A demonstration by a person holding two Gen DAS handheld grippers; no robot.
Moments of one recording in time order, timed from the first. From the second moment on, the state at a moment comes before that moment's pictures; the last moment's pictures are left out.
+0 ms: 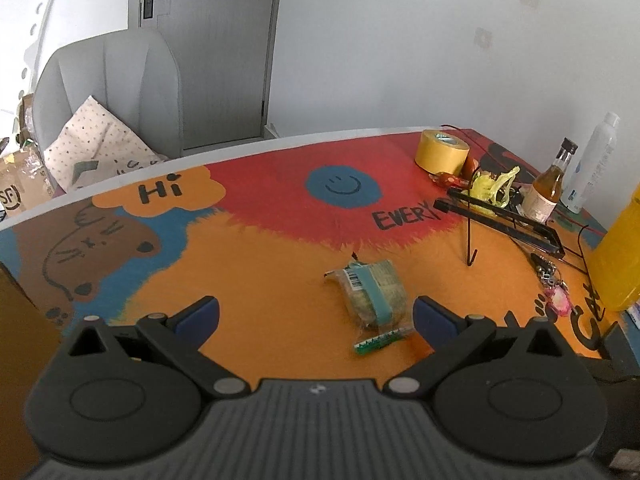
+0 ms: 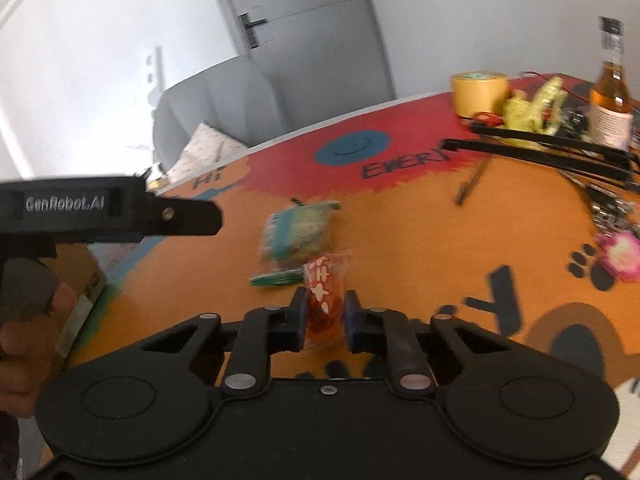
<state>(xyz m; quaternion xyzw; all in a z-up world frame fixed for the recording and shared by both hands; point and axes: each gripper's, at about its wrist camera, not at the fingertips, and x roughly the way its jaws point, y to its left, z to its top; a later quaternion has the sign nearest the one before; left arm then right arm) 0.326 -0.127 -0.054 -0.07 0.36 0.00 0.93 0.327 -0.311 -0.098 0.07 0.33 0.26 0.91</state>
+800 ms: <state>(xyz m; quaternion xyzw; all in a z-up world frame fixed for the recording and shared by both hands) 0.372 -0.168 -0.098 -0.07 0.36 0.01 0.93 0.338 -0.348 -0.099 0.09 0.33 0.18 0.92</state>
